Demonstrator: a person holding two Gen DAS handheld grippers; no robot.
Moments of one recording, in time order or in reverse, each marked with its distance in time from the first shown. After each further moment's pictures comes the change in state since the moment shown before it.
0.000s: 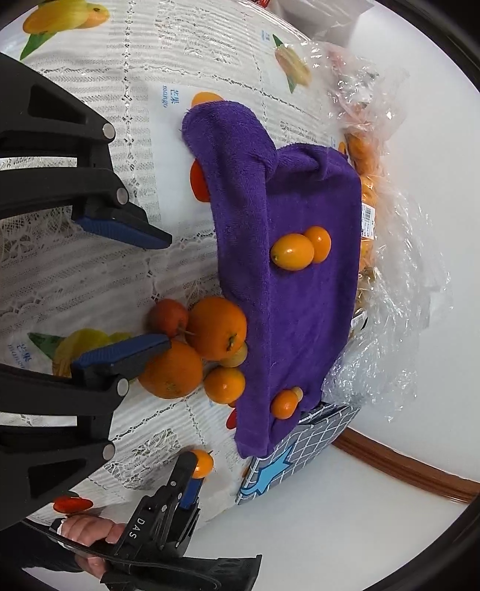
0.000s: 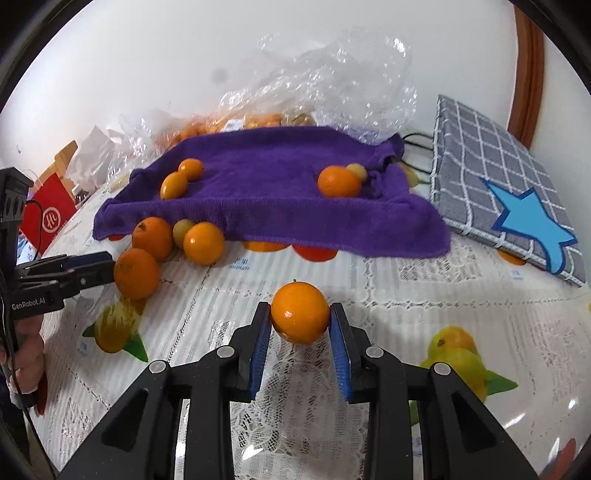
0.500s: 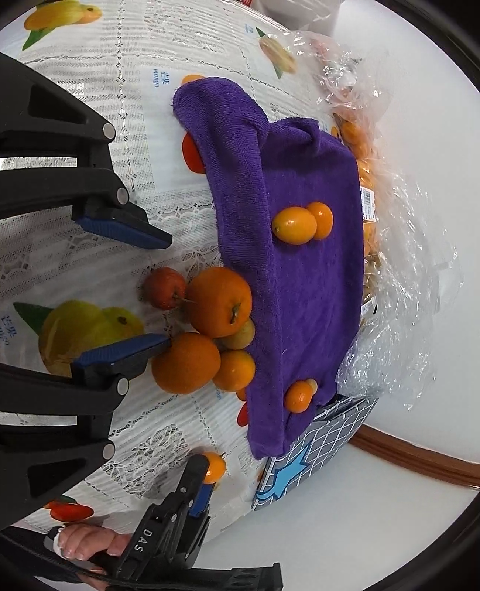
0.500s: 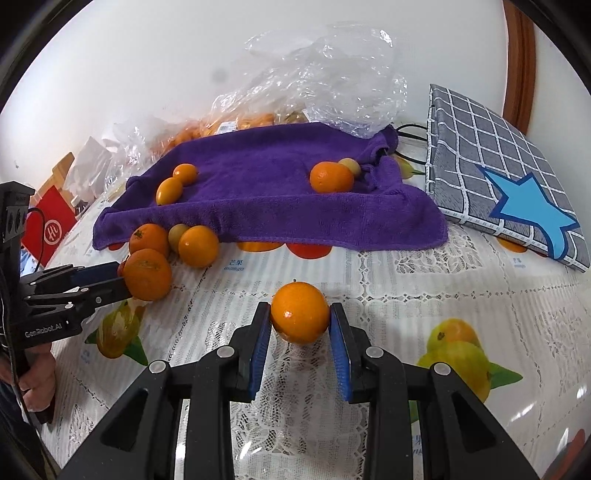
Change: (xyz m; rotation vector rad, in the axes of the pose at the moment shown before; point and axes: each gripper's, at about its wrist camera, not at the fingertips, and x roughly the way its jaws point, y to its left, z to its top) left arm 0.011 -0.023 0.002 0.050 0.025 0.037; right arm -0.002 -0.007 0.000 0.056 0.000 0.013
